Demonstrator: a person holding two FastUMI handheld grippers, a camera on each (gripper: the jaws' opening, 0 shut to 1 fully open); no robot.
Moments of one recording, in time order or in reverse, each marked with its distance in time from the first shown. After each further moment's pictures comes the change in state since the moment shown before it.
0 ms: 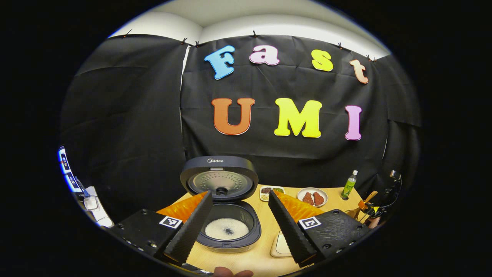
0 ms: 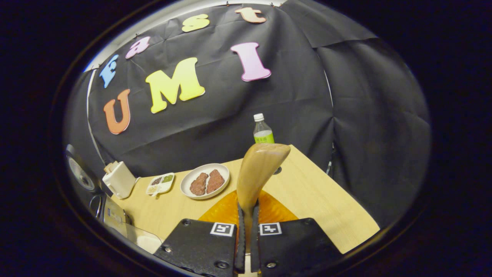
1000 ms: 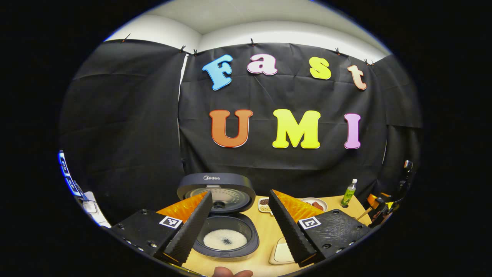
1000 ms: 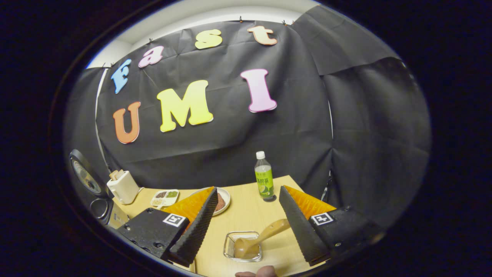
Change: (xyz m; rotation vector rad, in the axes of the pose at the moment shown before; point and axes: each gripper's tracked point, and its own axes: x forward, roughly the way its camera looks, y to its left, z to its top) left arm 0.016 0.000 0.042 0.019 -0.118 0.011; right arm -0.062 0.013 0.102 -0.127 -0.200 0.035
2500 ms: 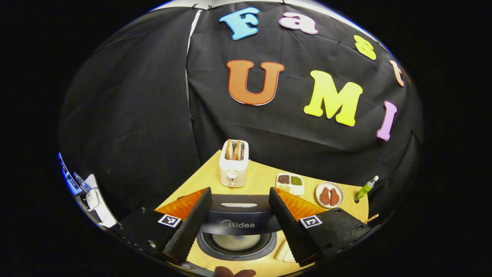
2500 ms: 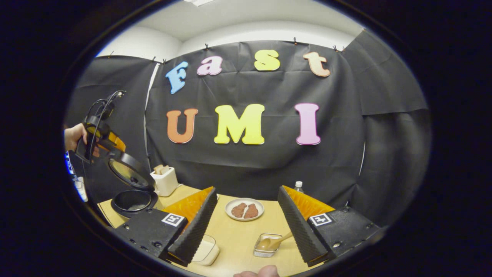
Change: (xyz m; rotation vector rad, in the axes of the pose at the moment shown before) left arm 0.104 0.054 -0.048 -0.154 0.456 0.073; right arm -0.119 0.100 0.070 -0.193 -0.074 0.286
